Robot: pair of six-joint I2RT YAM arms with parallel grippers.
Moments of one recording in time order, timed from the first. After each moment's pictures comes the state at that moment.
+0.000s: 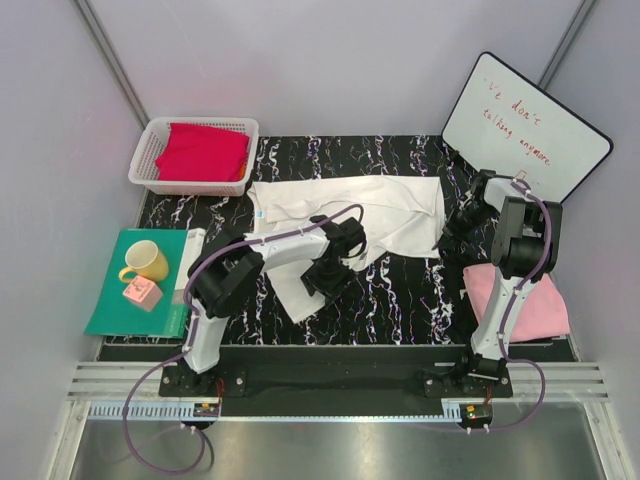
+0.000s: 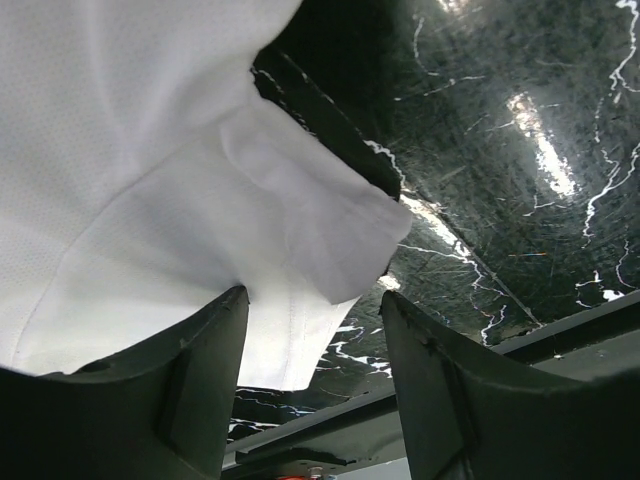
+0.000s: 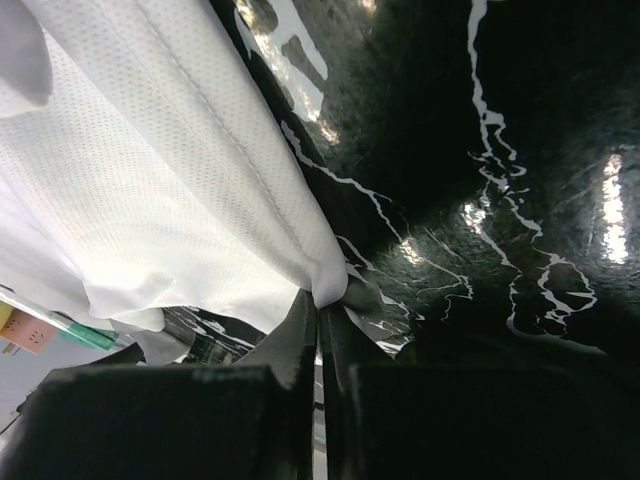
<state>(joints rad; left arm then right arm) -0.87 2.03 1.46 -0.98 0.10 -0.16 -0.16 2.12 1.48 -0.94 -0.39 0.37</state>
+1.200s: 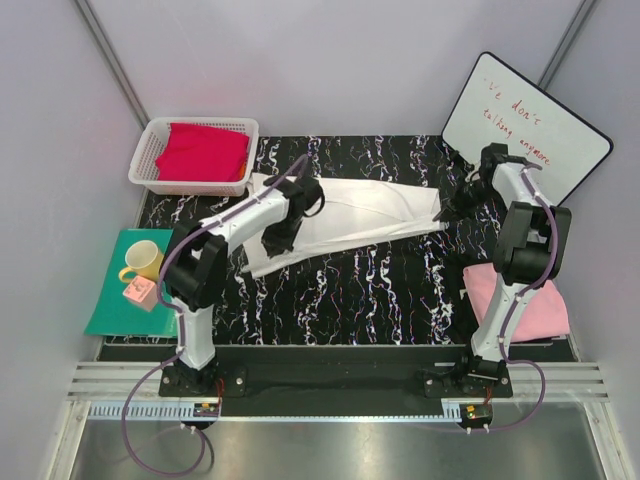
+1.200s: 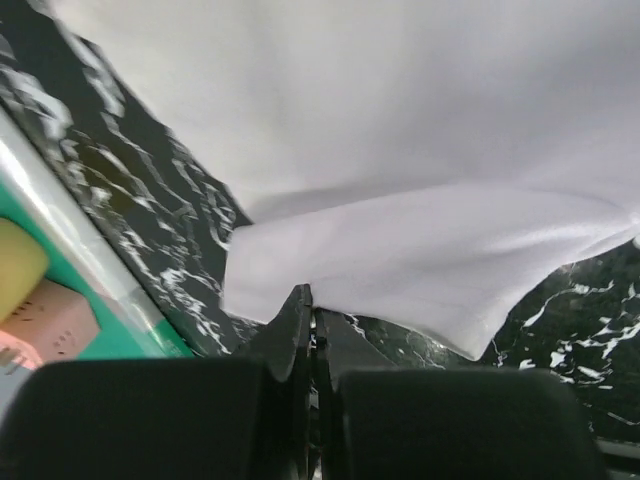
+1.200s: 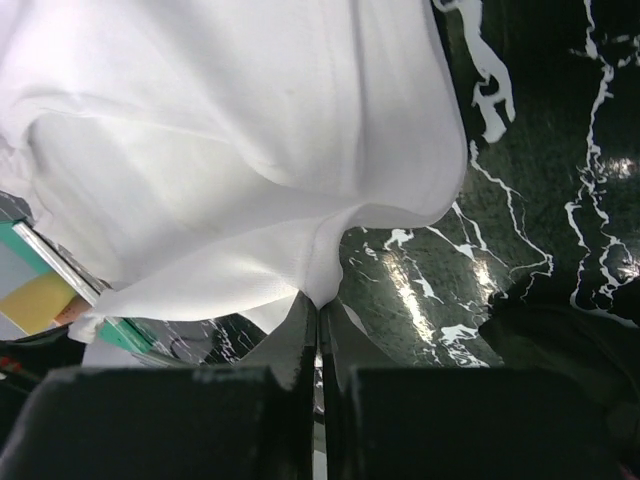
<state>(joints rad) -0.61 1.94 1.53 -1.16 -0.31 -0.29 -0.16 2.05 1.62 -0.94 -0.46 0.37</state>
